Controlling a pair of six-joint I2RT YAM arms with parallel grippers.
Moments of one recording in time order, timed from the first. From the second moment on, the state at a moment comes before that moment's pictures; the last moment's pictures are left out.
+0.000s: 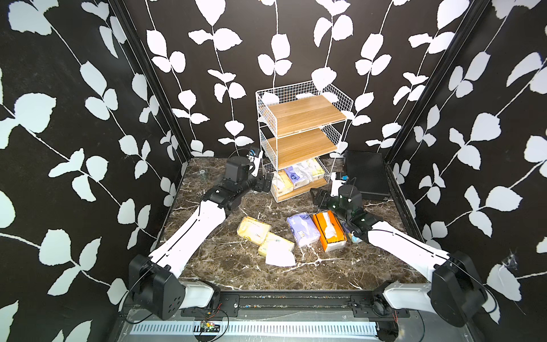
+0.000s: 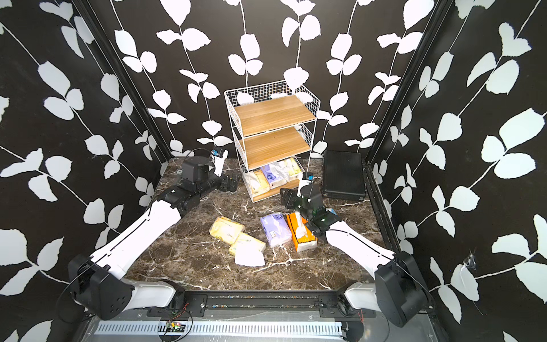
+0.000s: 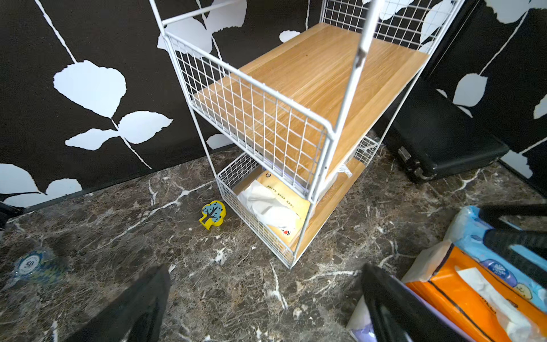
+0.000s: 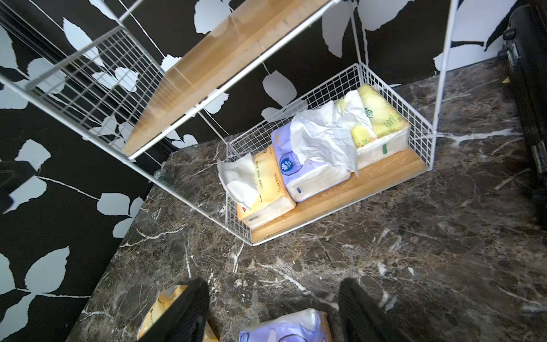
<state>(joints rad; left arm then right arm) -0.48 1.38 1.29 -0.34 0.00 -0.04 0.53 1.33 0.81 0.14 0.01 0.57</state>
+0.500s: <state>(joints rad) -0.48 1.57 1.47 -0.37 0.00 -0.08 0.50 1.77 1.07 0.32 -0.17 0.74</state>
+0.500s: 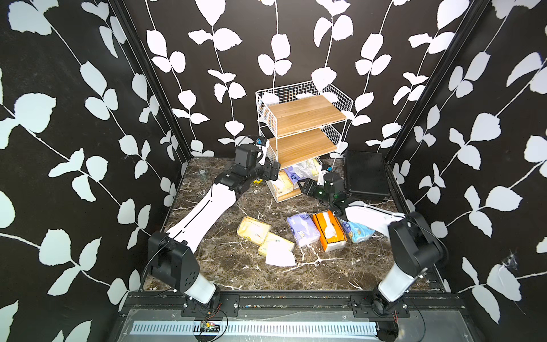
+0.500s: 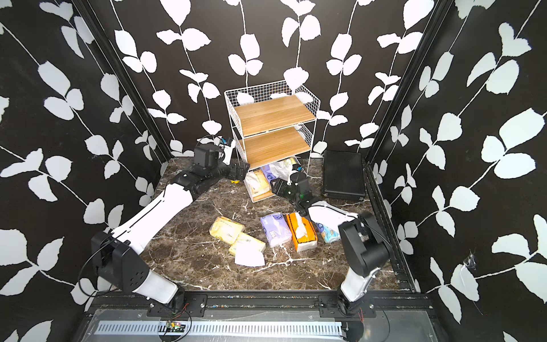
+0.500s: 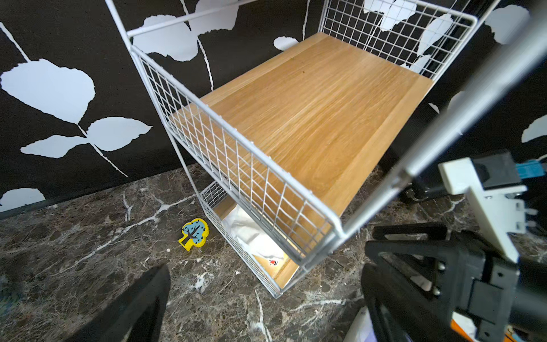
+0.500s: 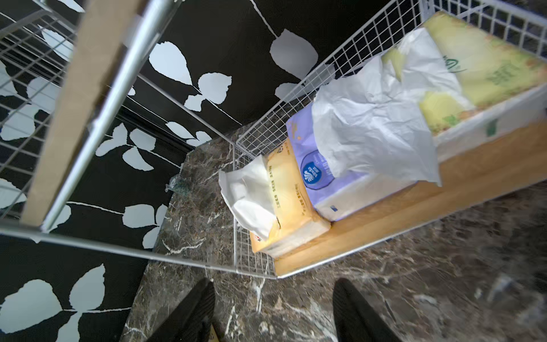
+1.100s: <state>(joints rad) -0.45 1.53 1.39 -0.38 -0.04 -0.09 0.60 2.03 1.35 0.25 -0.02 0.76</state>
